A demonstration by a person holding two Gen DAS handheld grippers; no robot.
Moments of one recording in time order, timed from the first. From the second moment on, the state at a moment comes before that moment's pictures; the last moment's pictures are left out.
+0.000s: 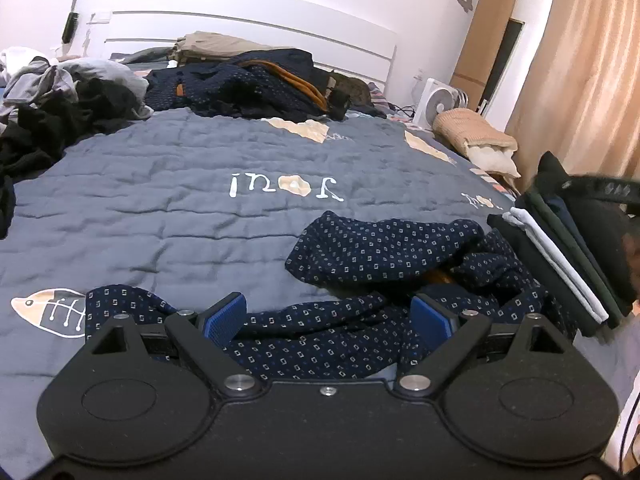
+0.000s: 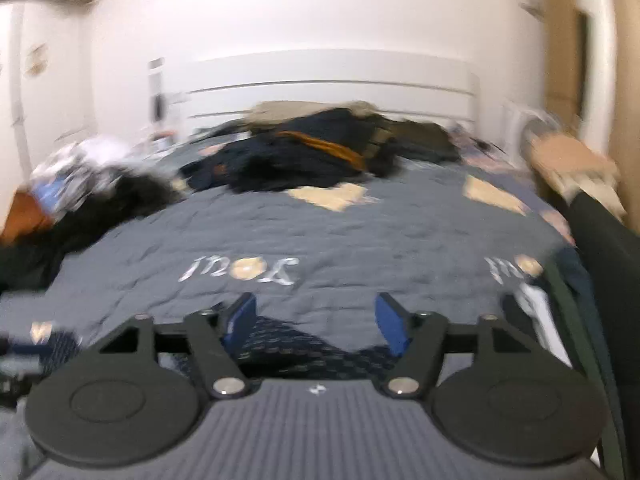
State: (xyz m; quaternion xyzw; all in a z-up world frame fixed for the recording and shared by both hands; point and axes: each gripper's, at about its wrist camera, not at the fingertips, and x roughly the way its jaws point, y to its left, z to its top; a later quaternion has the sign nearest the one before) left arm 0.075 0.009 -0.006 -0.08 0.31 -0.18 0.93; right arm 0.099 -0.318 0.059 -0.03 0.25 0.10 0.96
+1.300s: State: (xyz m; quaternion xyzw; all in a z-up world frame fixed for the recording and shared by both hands) left arm 0.072 0.003 -0.013 -0.08 0.32 -0.19 0.93; right arm 0.100 -0.411 0.026 0.09 0.20 -0.20 0.95
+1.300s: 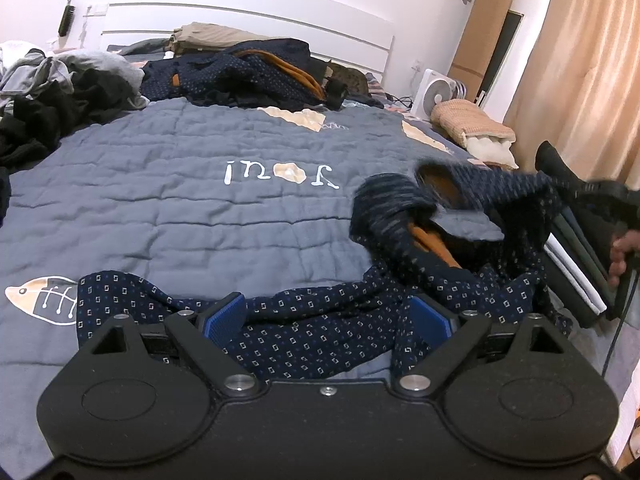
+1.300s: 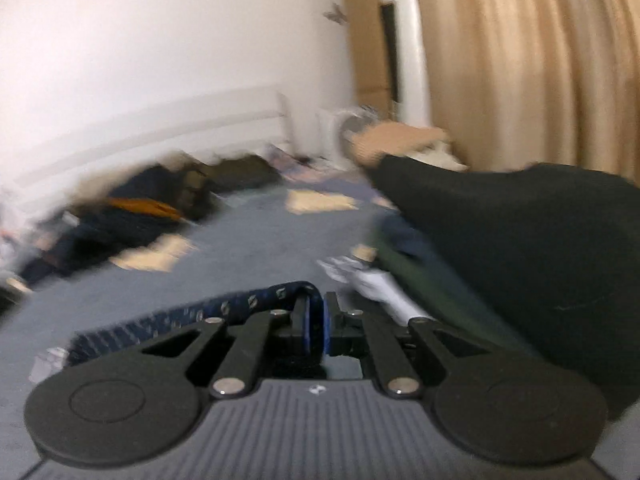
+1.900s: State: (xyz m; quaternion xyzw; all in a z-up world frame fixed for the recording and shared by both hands) left arm 0.079 -0.020 -0.023 -0.07 0.33 -0.19 0.92; right arm 0.123 -0.362 0.009 0.04 0.29 0.02 0.95
